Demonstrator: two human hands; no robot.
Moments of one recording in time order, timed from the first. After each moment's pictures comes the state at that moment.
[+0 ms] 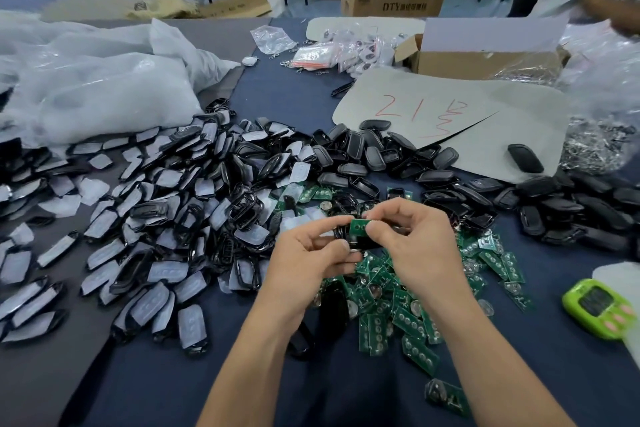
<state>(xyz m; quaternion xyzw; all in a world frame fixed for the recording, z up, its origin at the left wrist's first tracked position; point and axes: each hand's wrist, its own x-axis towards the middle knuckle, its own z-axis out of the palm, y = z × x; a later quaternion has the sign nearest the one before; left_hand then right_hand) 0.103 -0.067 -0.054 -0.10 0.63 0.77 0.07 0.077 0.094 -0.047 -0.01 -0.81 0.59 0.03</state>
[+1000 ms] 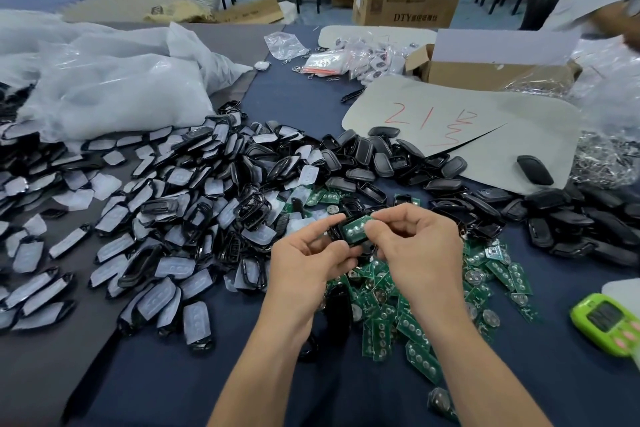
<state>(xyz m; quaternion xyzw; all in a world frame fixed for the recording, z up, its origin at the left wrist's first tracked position) 0.110 -0.063 -0.062 -0.12 0.55 0.83 -0.01 0.085 0.078 -0.040 -0.06 -0.79 0.61 0.07</state>
